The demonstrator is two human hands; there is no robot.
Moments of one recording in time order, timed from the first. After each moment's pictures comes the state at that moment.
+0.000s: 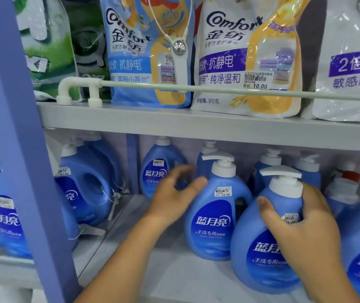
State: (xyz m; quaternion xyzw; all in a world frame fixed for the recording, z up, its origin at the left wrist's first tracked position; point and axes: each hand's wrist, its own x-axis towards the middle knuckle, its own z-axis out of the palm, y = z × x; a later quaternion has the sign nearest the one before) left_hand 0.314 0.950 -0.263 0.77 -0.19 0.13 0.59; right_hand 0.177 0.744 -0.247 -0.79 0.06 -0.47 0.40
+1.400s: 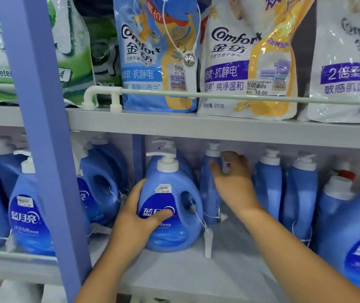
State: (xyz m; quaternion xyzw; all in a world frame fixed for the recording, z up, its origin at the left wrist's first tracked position) left_hand 0.280 1.038 -0.305 0.74 -0.16 0.18 0.63; right_hand 0.297 0.803 -0.225 -0.82 0.05 -0.38 0.42
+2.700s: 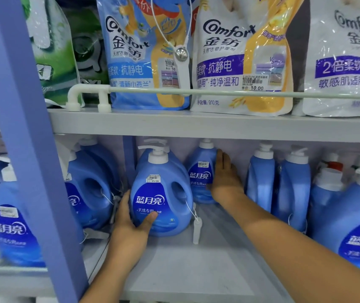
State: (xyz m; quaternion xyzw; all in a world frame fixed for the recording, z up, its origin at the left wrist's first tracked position) left_hand 0.302 1.035 -0.338 0.72 -0.09 0.17 0.67; right_hand 0.353 0.774 -0.258 -0.96 0.11 -0.22 0.14
